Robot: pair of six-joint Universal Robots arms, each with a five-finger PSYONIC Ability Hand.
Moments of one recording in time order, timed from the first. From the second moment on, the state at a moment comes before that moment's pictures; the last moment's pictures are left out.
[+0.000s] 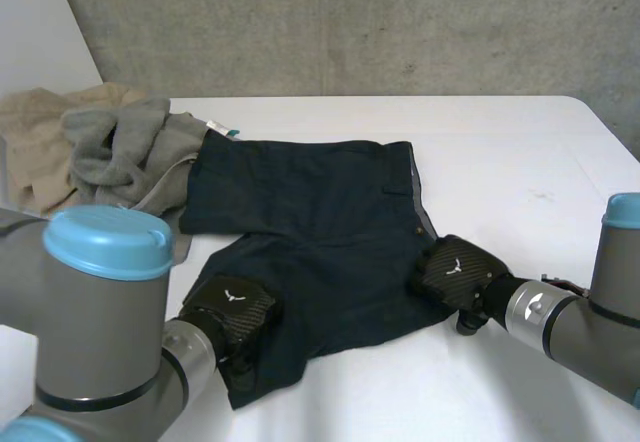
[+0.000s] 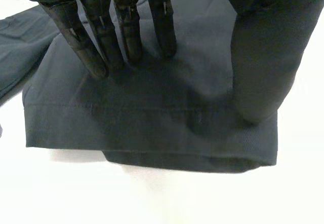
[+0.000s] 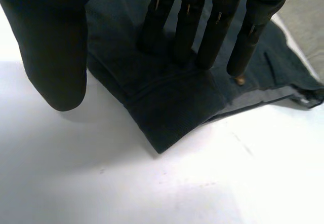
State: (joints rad) left arm 4.05 -1.91 -1.69 2.94 -1.64 3.38; right arm 1.79 -1.10 1.76 -0.05 1.02 2.17; left_hand 0.47 0.46 0.46 0.46 0.28; right_hand 0.57 0.56 0.57 0.56 0.40
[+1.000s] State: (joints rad) left arm 4.04 -1.77 -1.71 2.68 -1.53 3.50; right arm 1.70 -1.44 1.76 0.59 1.06 2.01; left_hand 1.14 1.19 1.19 1.20 1.00; right_hand 1.12 1.16 1.18 1.19 1.00
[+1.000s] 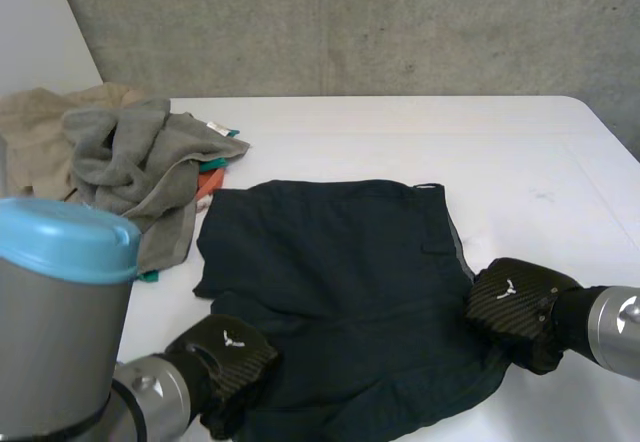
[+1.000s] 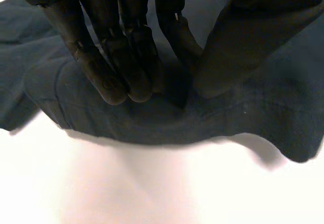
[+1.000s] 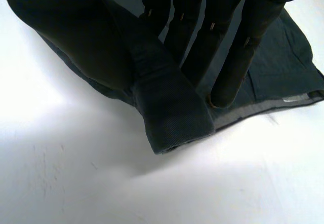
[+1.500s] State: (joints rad) left arm 4.16 -1.79 -1.61 2.57 -1.43 3.29; right arm 1.96 -1.20 1.55 0.27 1.22 2.51; left_hand 0.57 0.57 0.57 0.57 0.40; right_hand 1.12 1.16 1.18 1.19 1.01
